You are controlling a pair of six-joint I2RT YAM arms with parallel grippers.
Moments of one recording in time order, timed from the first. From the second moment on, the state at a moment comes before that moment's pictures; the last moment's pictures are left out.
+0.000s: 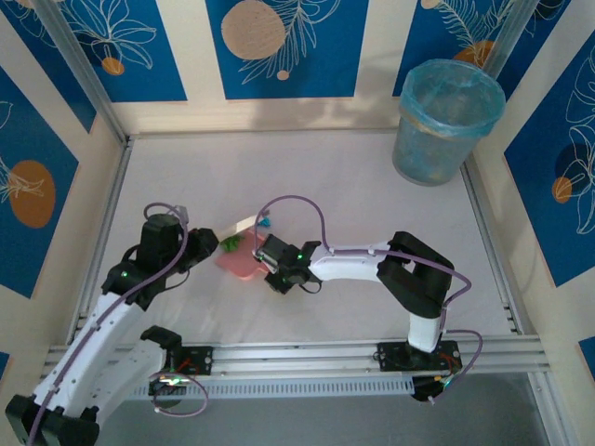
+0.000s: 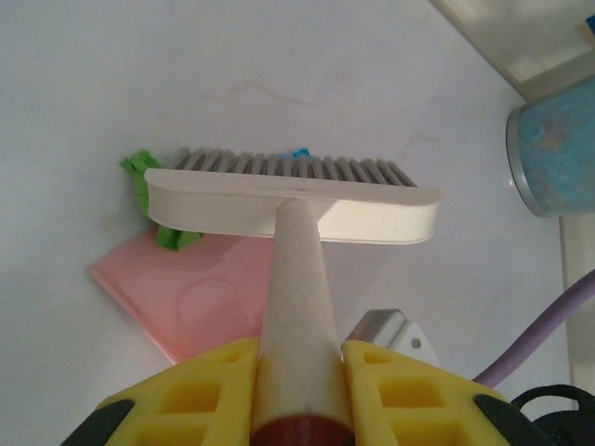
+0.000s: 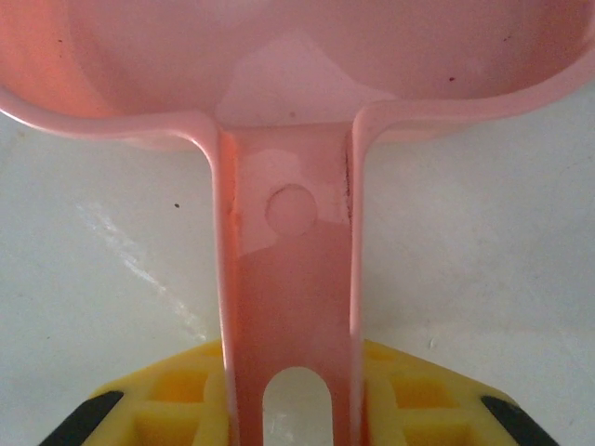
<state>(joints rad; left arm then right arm) -0.36 0.73 0.74 -0.66 0.08 -0.82 1.06 1.83 1.09 -0.42 0.08 0.20</state>
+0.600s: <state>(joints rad) -0.35 0.79 0.75 -0.72 0.01 -0.75 1.06 1.83 1.09 -0.42 0.10 0.21</state>
